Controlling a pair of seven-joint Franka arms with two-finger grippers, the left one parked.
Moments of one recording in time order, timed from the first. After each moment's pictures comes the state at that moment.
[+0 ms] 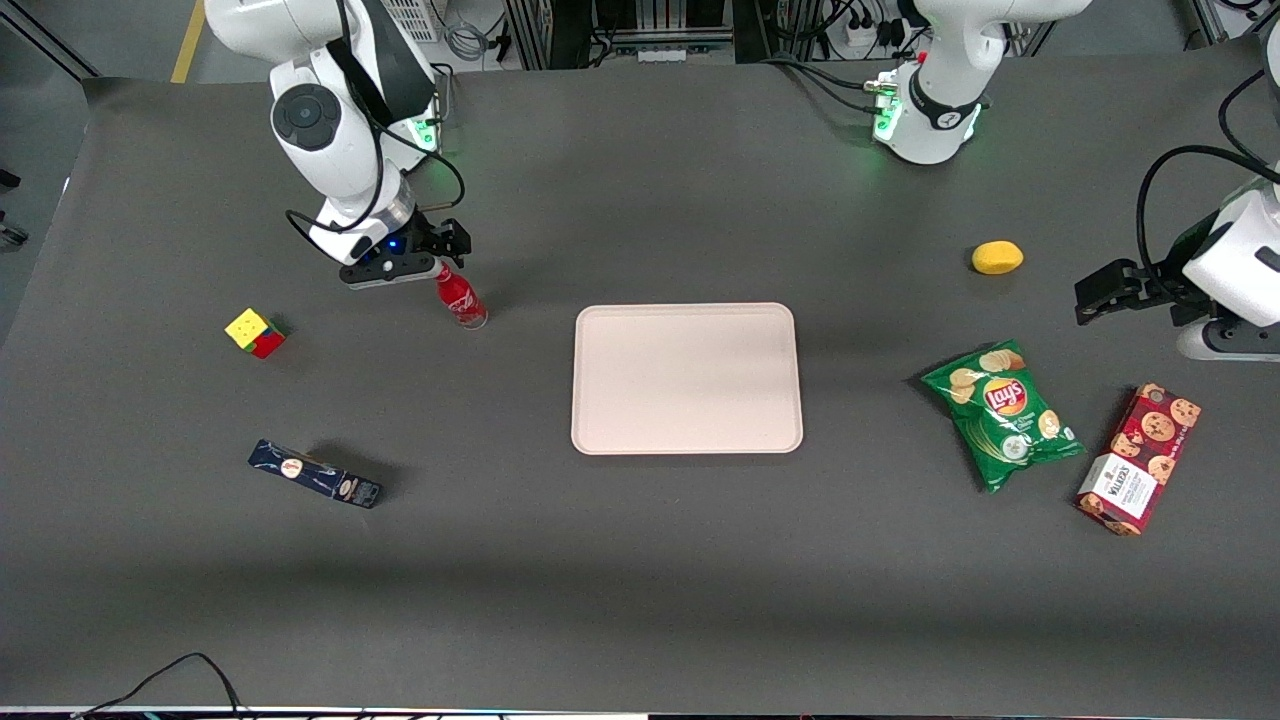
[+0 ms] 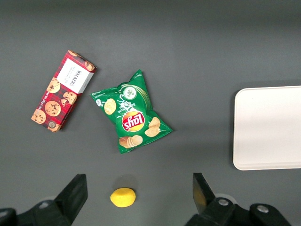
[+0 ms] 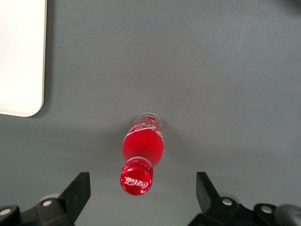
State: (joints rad) arm 0.26 -0.24 0.21 -2.56 0.07 2.28 0.28
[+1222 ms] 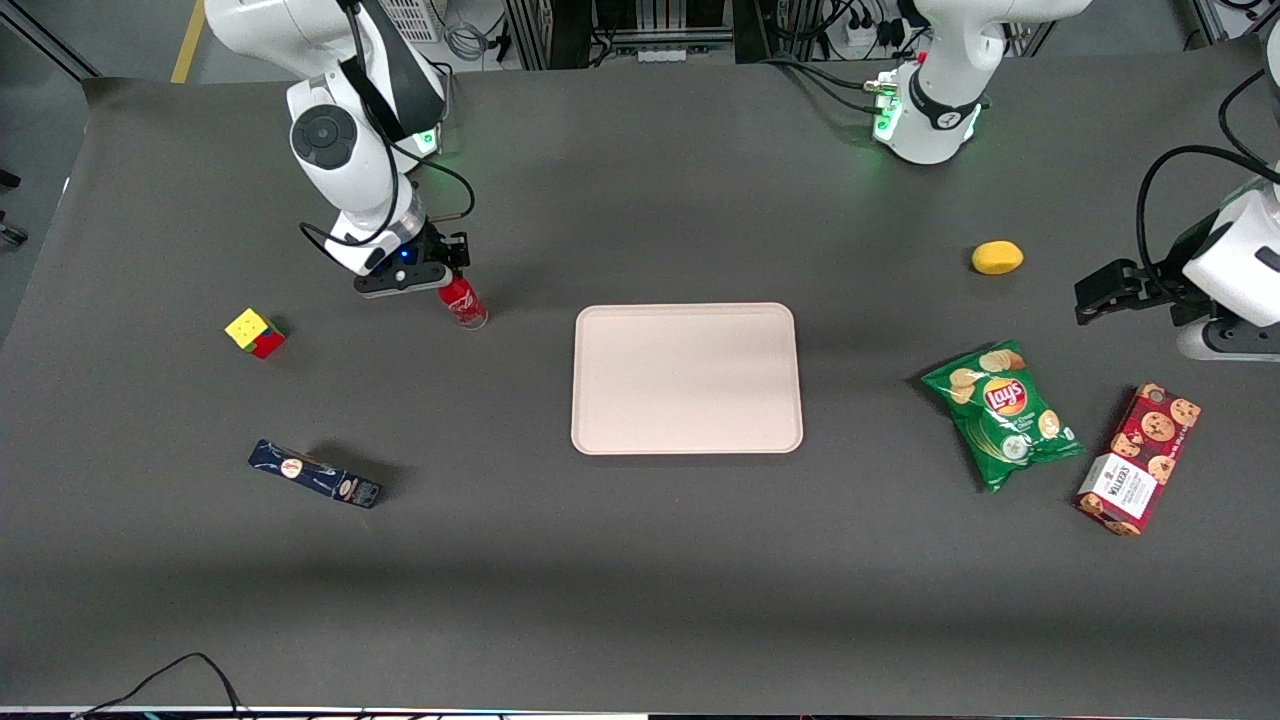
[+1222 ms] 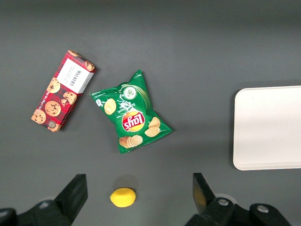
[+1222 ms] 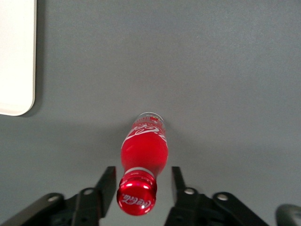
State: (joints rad) arm 0.26 -0.18 0.21 -2.58 0.07 2.35 0.28
